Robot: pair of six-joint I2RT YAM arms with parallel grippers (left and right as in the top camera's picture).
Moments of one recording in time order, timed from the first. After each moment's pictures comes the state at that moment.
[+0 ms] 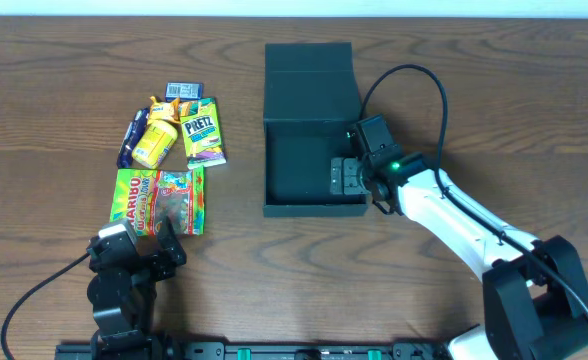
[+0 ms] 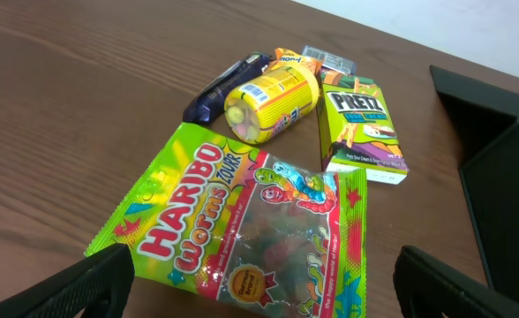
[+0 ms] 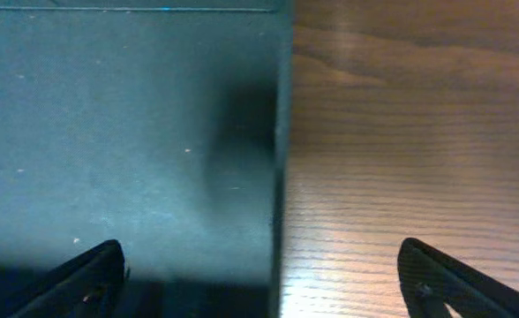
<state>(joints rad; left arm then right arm) 0.17 0.06 0.14 -0.49 0.02 -0.23 0.46 1.67 1.02 -0.50 0.10 0.43</state>
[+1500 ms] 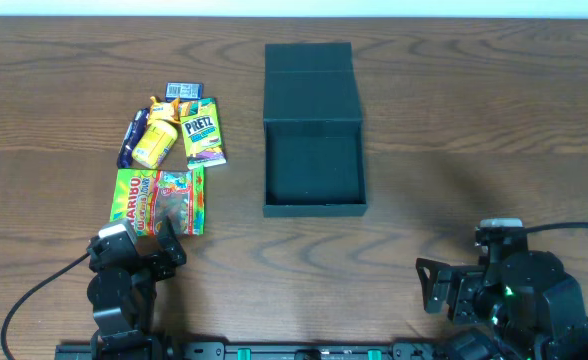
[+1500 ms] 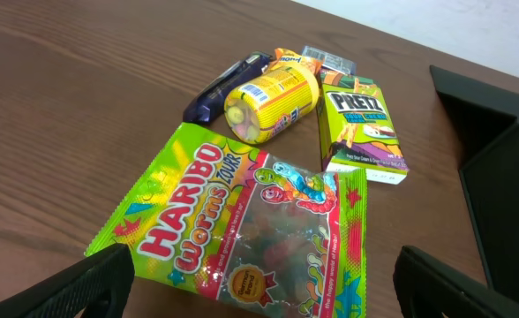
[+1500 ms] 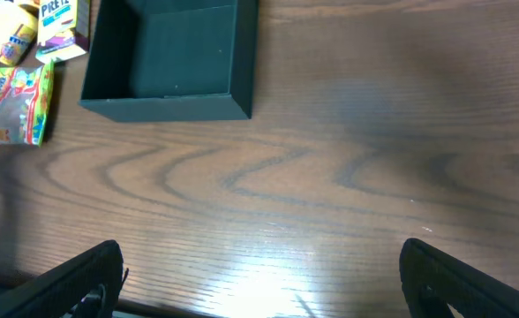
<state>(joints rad) 0.17 0.06 0.14 -0.49 0.02 -0.22 0.46 0.58 1.05 -1.33 0.07 0.46</state>
